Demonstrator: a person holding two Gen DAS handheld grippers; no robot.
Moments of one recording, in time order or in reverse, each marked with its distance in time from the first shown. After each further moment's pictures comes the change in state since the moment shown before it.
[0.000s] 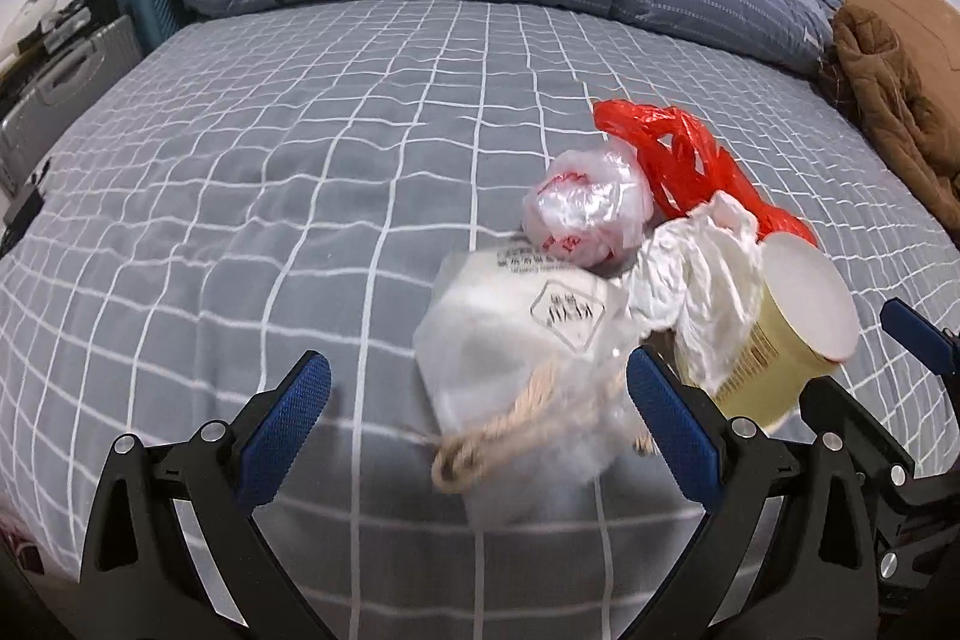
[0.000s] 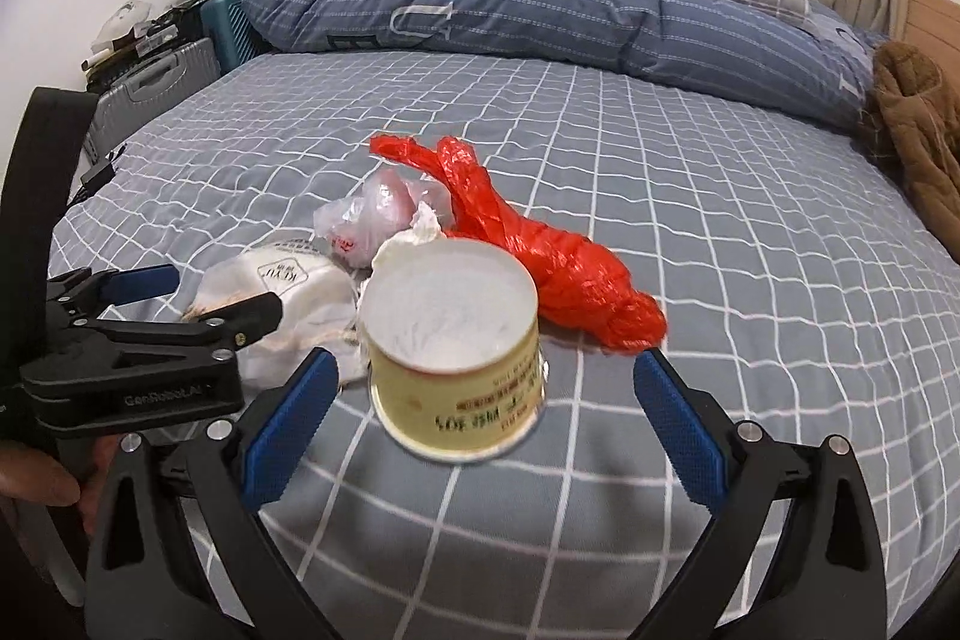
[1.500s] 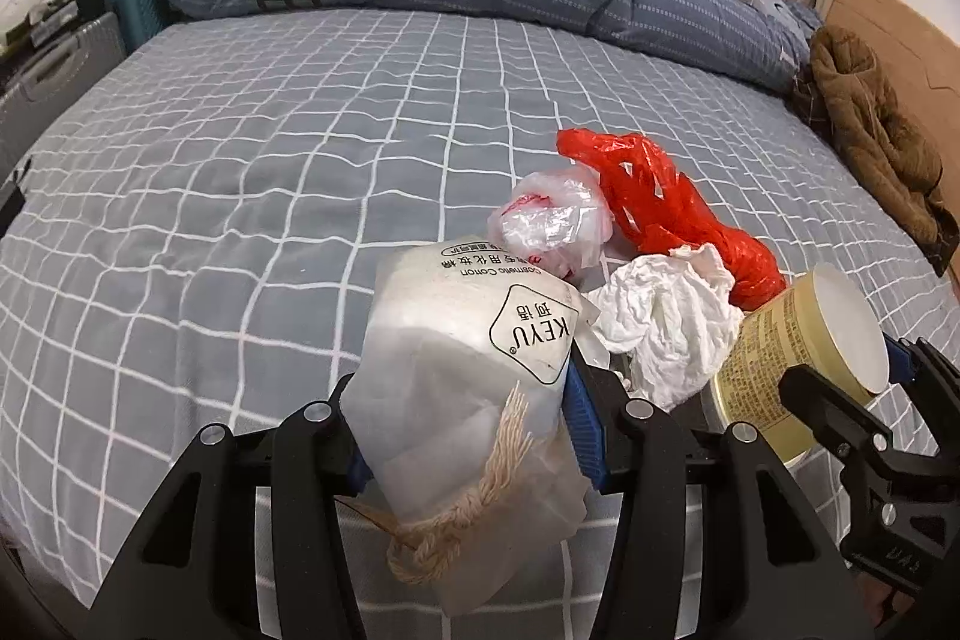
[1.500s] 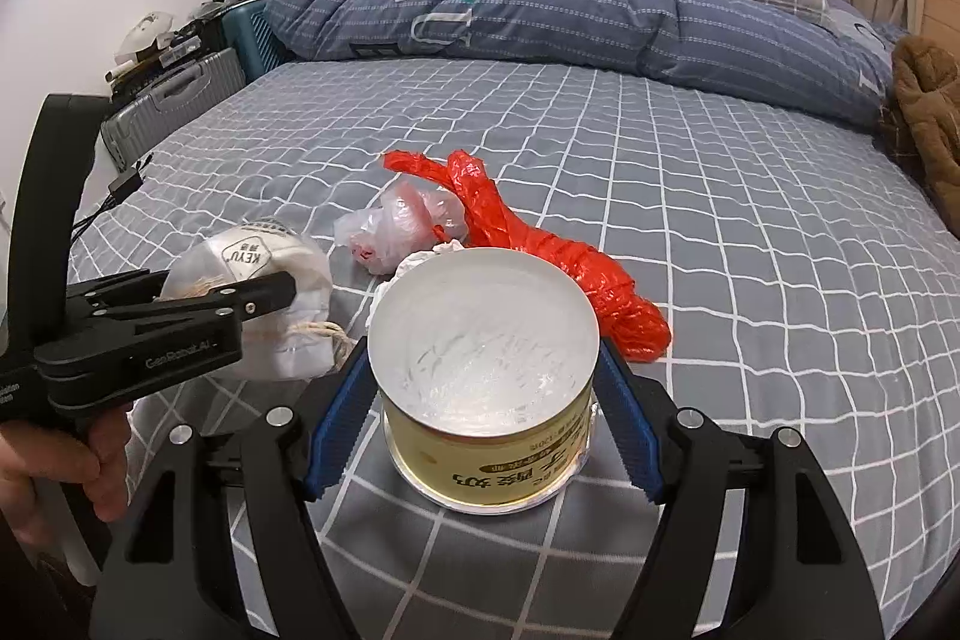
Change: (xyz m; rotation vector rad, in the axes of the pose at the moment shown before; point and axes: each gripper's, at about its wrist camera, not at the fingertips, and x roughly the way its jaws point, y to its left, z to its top) left arm -0.016 -0.004 0.002 -0.021 -0.027 -0.081; right arm -0.016 -0.013 -0.001 0.014 -0.010 0.076
